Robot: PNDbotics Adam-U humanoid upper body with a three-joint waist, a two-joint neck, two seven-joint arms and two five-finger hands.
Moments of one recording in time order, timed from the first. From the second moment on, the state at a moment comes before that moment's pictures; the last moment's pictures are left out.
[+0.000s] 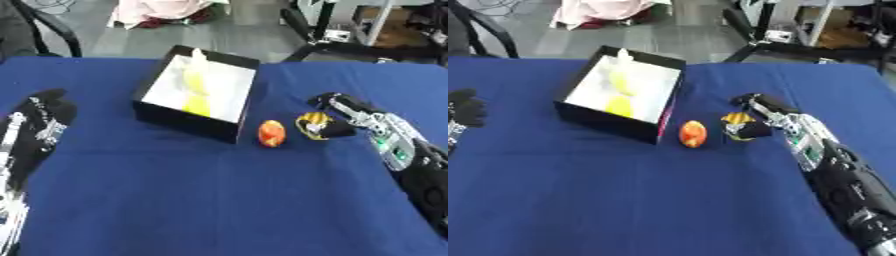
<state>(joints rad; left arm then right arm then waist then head) -0.12 0.27 0.04 -1.80 -0.15 0.06 -0.05 -0.69 -0.38 0.21 -0.87 0.74 -0.25 0.26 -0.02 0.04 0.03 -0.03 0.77</state>
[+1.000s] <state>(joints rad) -0.11 0.27 0.04 -1.80 -0.16 0.06 -0.05 -0.69 -0.40 0.16 -0.82 0.88 -0.22 0.25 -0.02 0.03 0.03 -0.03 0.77</state>
